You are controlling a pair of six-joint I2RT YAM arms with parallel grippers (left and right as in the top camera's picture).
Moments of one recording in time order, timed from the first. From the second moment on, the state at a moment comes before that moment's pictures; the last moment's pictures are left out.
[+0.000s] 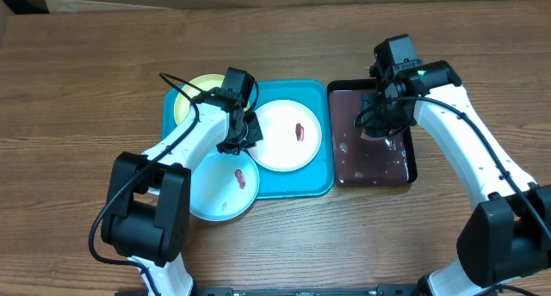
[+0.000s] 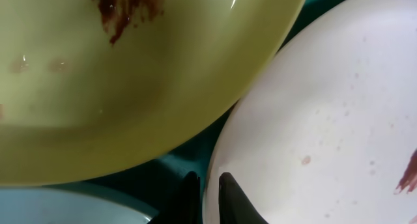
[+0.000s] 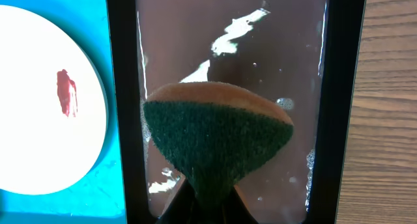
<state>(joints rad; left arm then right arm) -0.31 1.91 1.24 -0.71 0.06 -0.60 0.25 1.75 1.46 -1.04 -0.02 0.23</state>
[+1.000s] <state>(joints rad) -0.31 1.91 1.23 -0.71 0.05 -0.60 0.25 1.75 1.46 -1.04 -0.02 0.21</state>
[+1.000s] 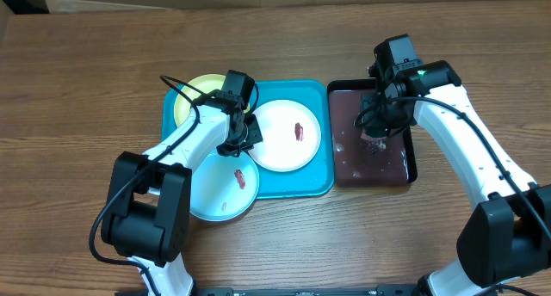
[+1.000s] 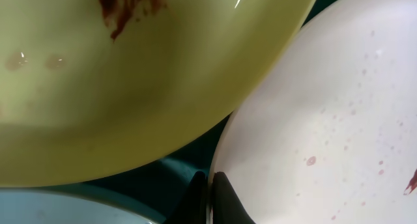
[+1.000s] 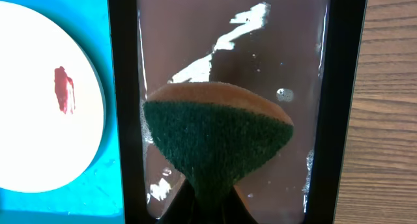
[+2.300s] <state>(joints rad) -0.31 1.91 1.23 -0.69 0.05 -0.64 0.29 1.77 1.45 -0.98 -0.02 0.17</state>
